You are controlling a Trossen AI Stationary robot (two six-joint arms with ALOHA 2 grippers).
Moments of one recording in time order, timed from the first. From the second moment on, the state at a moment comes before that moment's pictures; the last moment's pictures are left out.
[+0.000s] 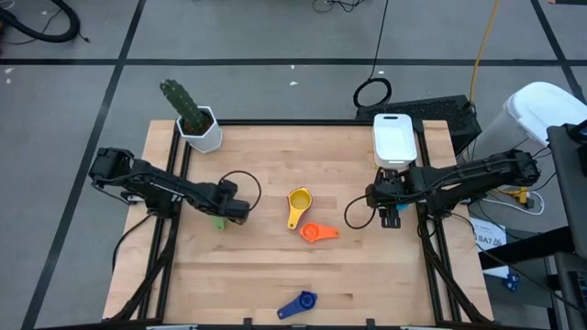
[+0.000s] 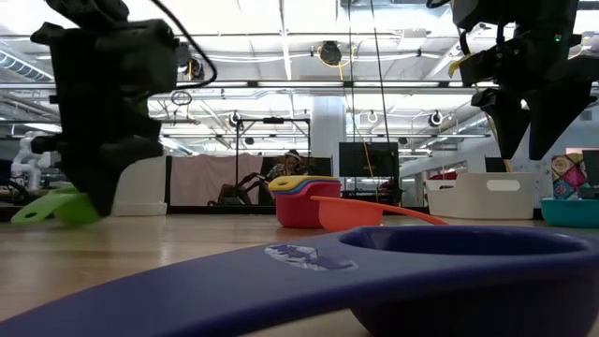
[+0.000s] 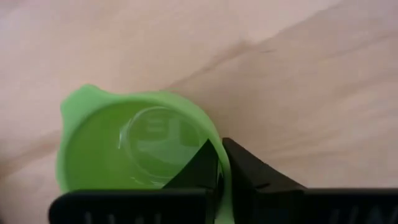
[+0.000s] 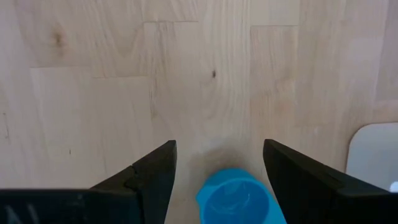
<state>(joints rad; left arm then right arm) -0.15 1.46 0.70 -0.81 -0.26 -1.25 0.11 1.12 0.77 -1.09 0.15 0.14</state>
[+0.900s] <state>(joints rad) -0.20 1.82 1.51 -0.86 -0.42 -0.92 0.11 1.12 0.77 -1.25 0.16 0.17</state>
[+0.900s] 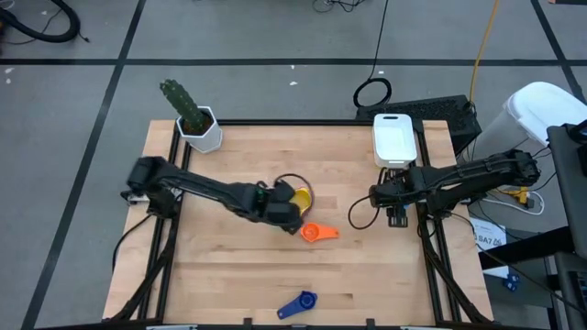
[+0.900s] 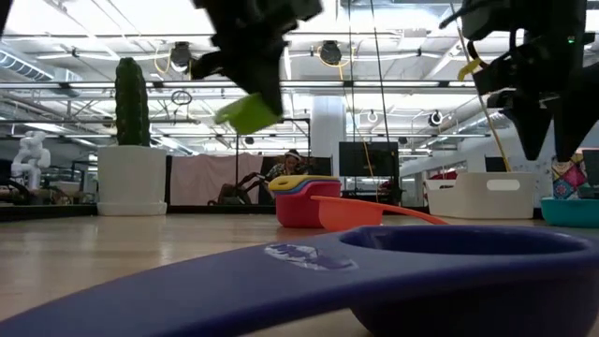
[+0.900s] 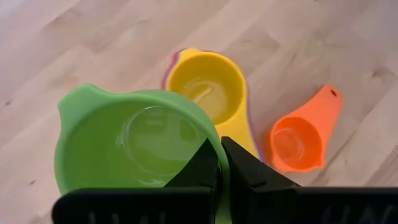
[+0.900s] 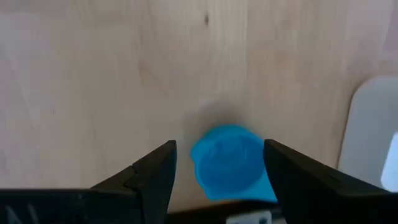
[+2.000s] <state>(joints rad) -0.08 2.17 1.94 -1.09 -0.24 -0.78 0.11 0.94 0.77 -1.28 0.16 0.22</state>
